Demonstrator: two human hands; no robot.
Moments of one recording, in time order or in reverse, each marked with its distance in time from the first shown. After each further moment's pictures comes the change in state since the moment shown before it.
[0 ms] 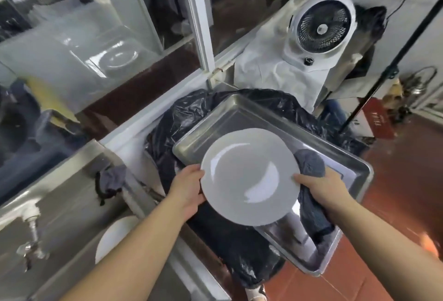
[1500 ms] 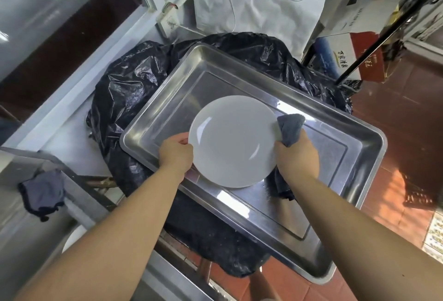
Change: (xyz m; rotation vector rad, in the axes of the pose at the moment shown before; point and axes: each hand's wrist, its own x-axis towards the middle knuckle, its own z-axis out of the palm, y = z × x) left_hand 0.182 -0.021 0.059 0.588 0.106 0.140; right_hand 0.124 0.045 0.071 -0.529 0.315 0.001
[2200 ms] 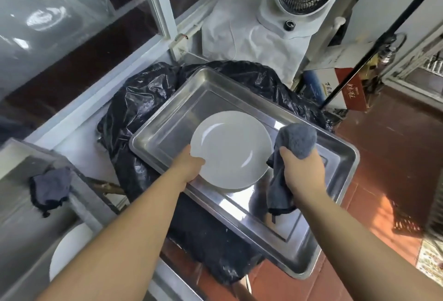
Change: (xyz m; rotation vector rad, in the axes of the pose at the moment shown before) left_hand -0.035 0.002 -0.003 0.031 -0.319 -0.033; right_hand -0.061 -0.017 -0.072 0.402 0.027 0.001
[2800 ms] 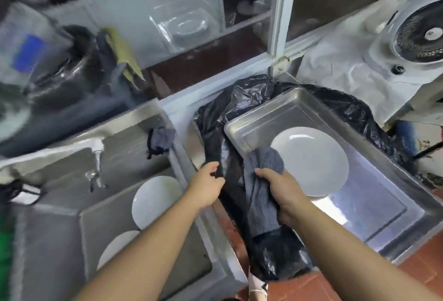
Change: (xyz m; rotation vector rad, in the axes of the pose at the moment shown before) left_hand -0.171 -0.107 -0.085 -0.080 0.363 -0.014; right_hand -0.154 -0.032 0.105 0.298 -0.880 0.247
